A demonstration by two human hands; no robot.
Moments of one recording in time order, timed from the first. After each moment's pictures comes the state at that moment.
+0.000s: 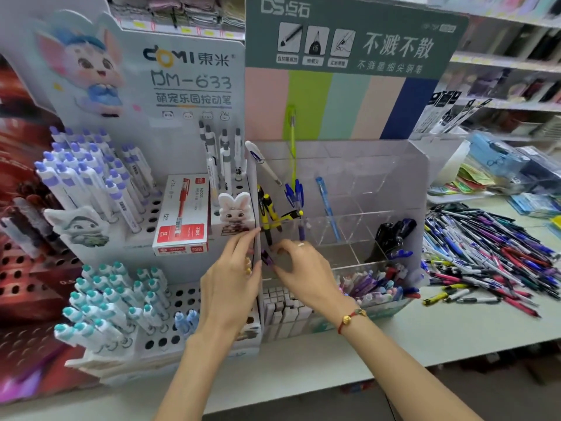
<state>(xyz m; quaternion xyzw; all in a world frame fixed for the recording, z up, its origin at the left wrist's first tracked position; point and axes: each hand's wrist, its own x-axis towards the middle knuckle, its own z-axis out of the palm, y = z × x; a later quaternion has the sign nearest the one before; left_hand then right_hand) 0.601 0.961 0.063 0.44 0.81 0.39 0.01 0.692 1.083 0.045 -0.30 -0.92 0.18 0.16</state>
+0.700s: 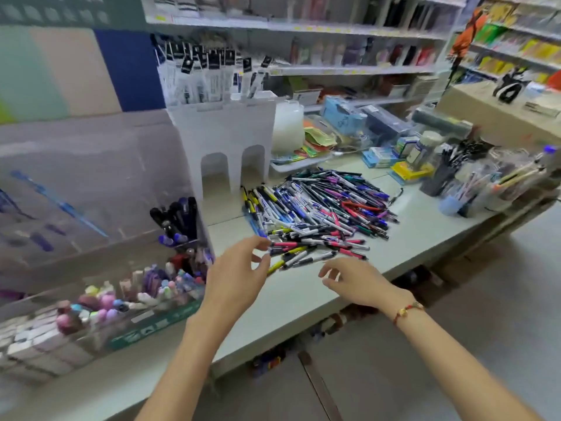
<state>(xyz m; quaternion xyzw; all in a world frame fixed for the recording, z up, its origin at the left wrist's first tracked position) 0.895 1.168 0.059 0.56 0.75 0.31 0.20 1.104 1.268 0.048 -0.48 -0.85 0.20 -0.08</state>
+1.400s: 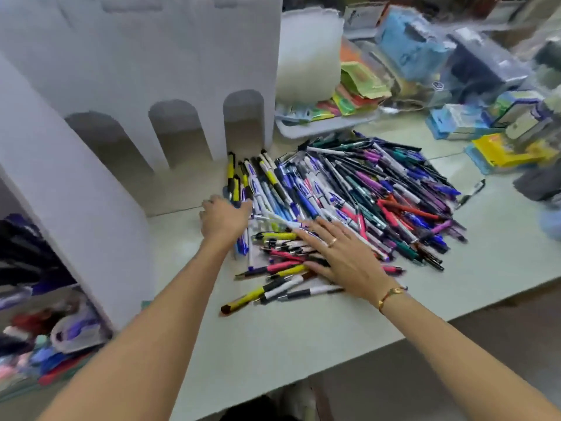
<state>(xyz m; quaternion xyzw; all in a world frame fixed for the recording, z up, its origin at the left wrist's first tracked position) 0.852 1.422 -0.092 0.25 0.91 0.22 0.25 1.090 1.477 -0.114 -0.23 -0.97 -0.01 0.00</state>
